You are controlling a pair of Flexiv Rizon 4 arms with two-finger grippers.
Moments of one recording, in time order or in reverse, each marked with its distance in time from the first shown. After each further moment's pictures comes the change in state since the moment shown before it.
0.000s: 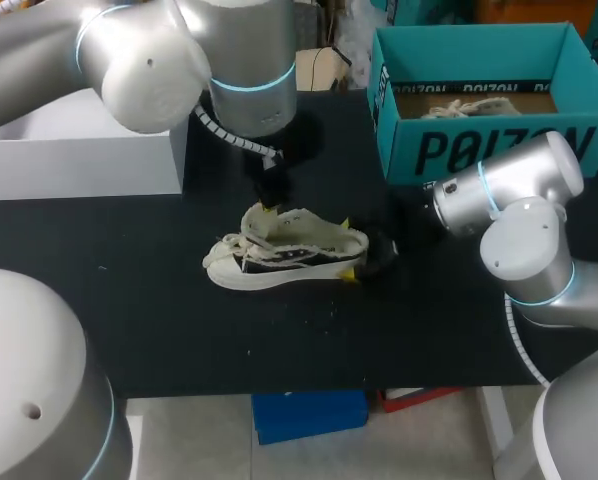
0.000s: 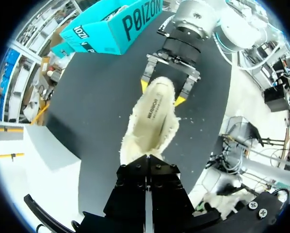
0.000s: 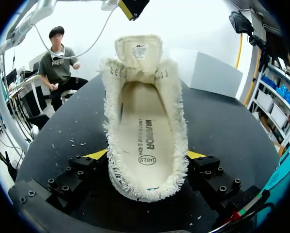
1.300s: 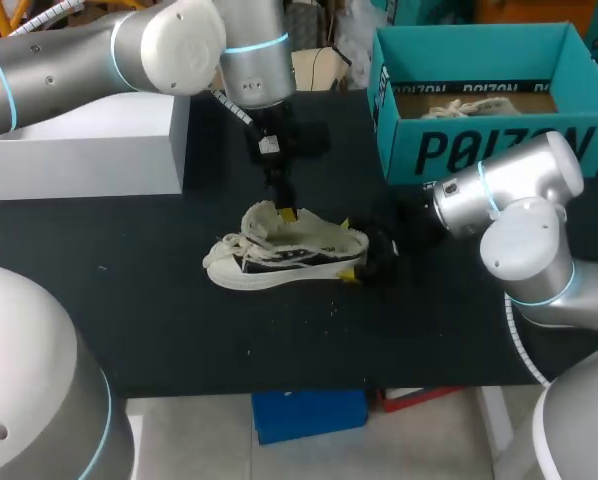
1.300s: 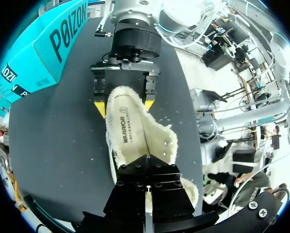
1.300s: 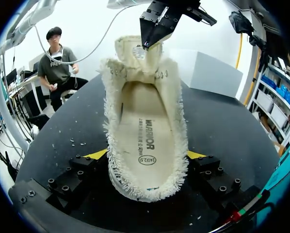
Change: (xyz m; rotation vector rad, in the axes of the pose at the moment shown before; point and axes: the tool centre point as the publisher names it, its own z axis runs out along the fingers) left arm -0.009 -0.031 0.055 0.044 0.469 0.485; right arm 0.000 0.000 0.000 0.000 0.000 0.000
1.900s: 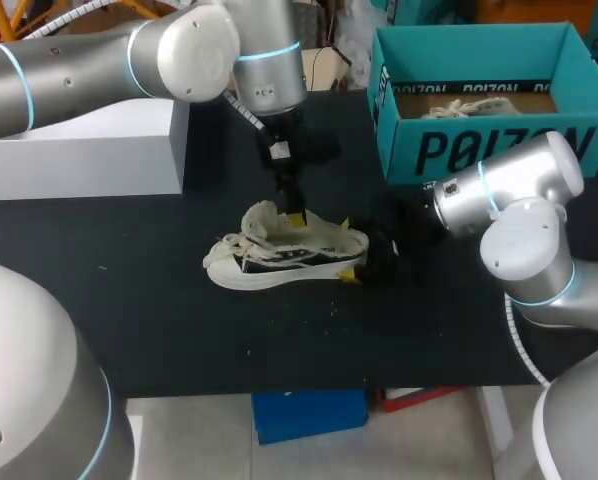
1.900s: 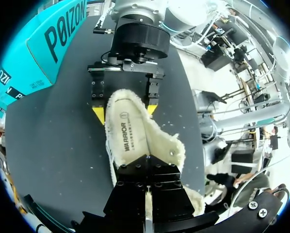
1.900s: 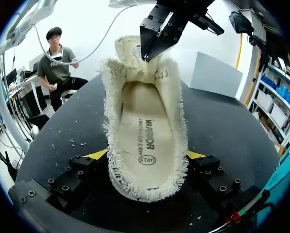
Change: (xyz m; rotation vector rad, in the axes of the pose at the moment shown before) left arm -0.007 -0.011 0.013 0.000 0.016 -0.001; right arm 0.000 0.000 0.000 0.000 0.000 0.000
